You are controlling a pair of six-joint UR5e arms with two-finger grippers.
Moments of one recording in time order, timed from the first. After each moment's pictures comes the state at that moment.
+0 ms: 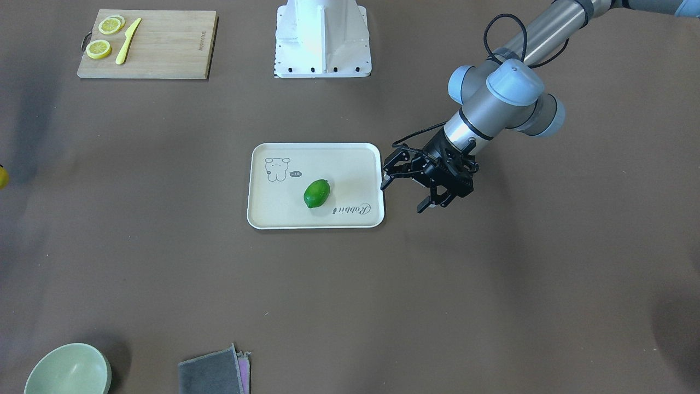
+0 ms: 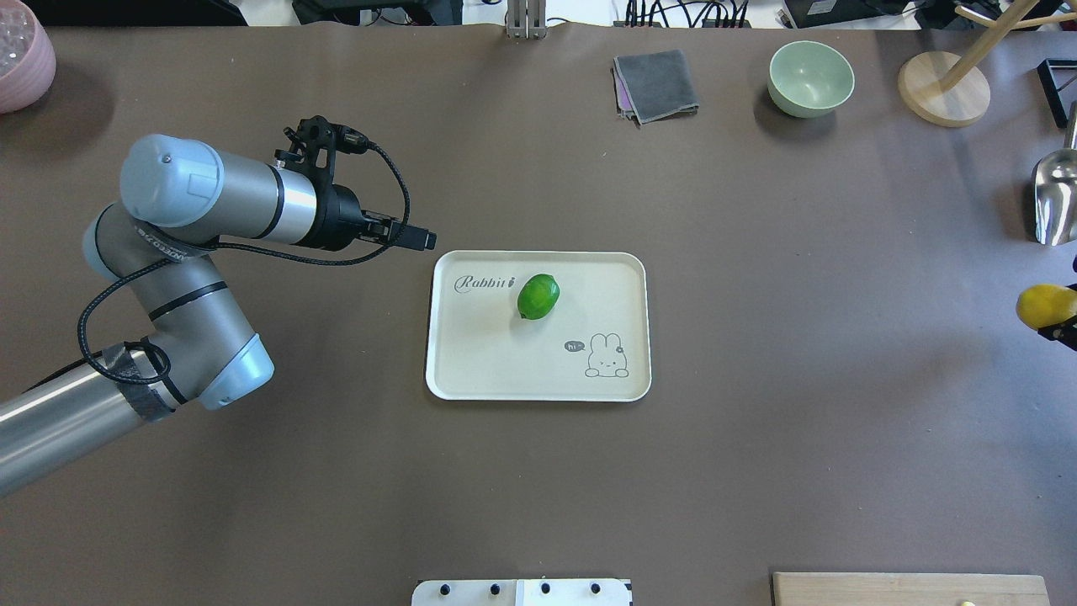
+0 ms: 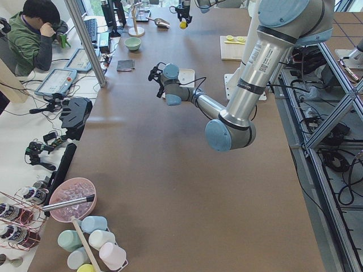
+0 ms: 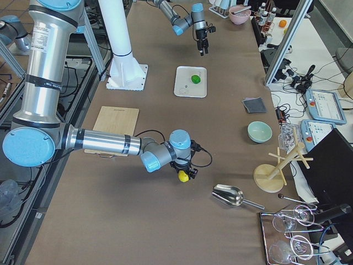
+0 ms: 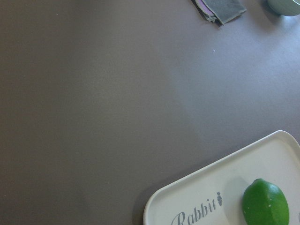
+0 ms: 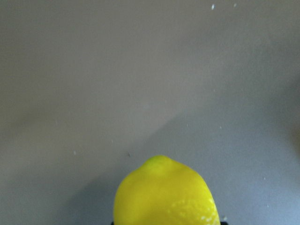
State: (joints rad) left arm -0.71 -2.06 -1.50 -2.48 -1.98 -0.96; right arm 1.15 -1.76 1.63 -0.93 2.22 -0.24
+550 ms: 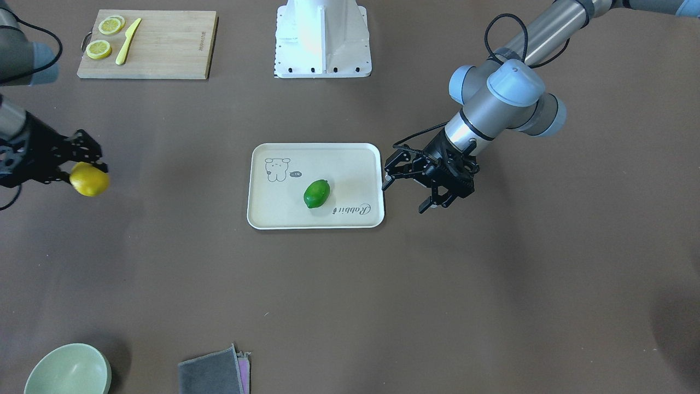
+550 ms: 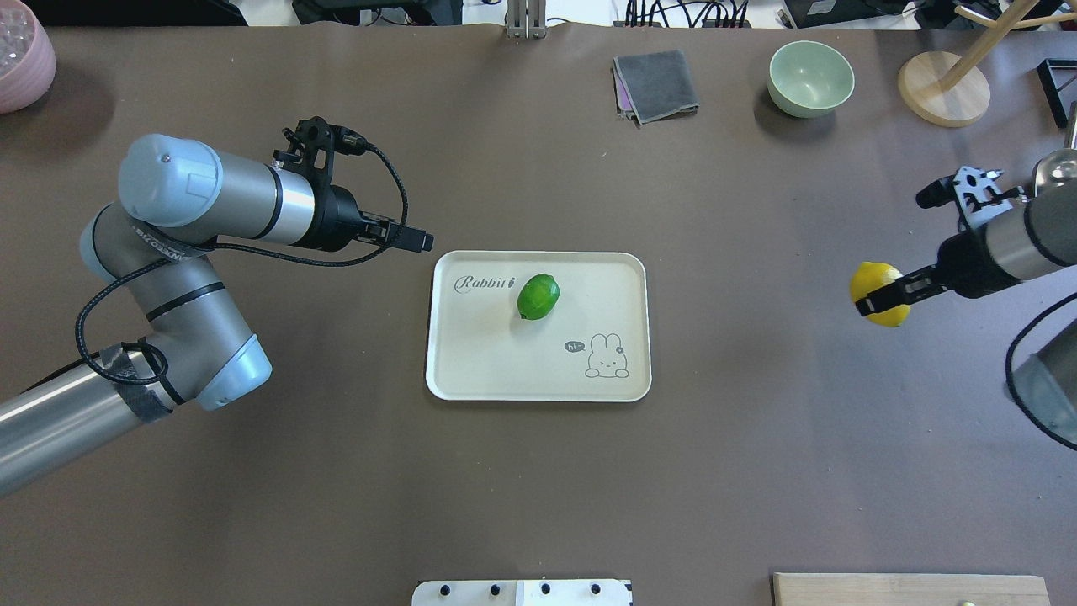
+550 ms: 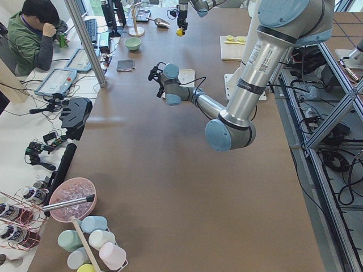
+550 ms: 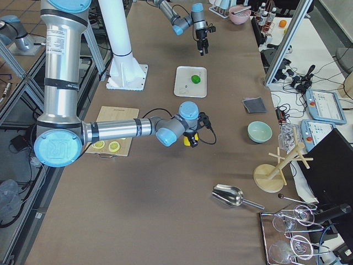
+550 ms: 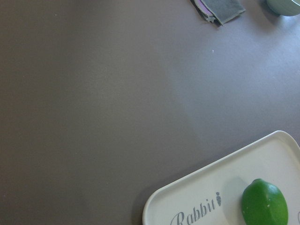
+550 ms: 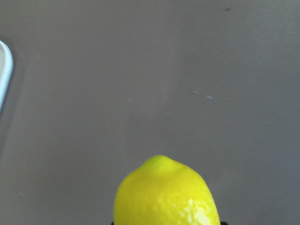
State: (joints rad) left arm -0.72 -2.05 -1.50 -2.47 -1.99 -0.93; right arm 0.89 -1.52 1.73 -0.93 2.30 0.76
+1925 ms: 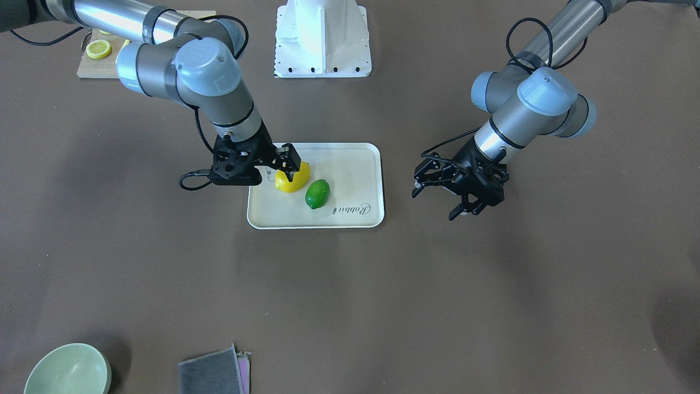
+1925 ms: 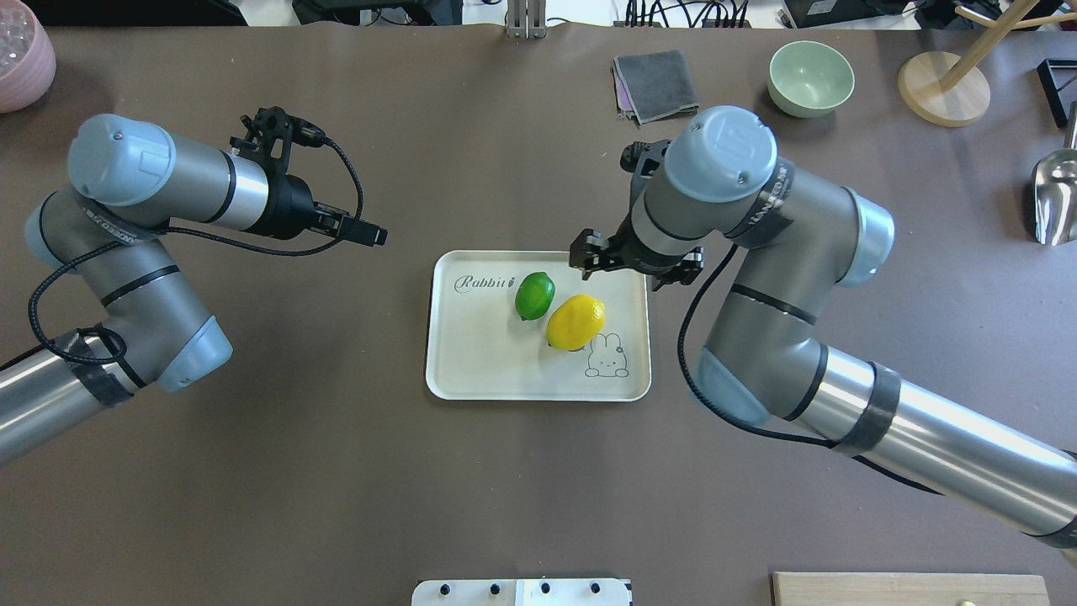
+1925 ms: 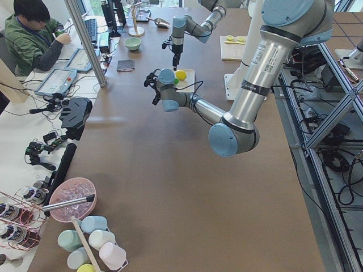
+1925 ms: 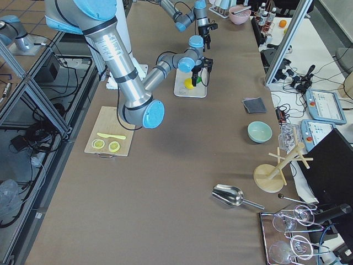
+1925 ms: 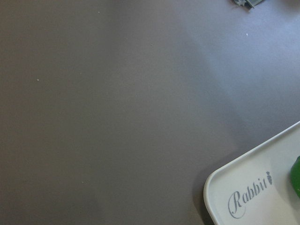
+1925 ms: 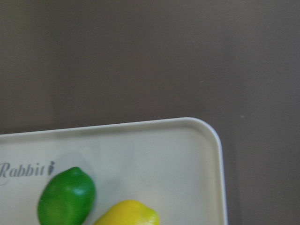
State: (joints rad) left arm -0.78 -1.99 -1.50 -2.44 -2.05 -0.83; right arm 0.66 -1.00 1.69 -1.44 2.02 1.22
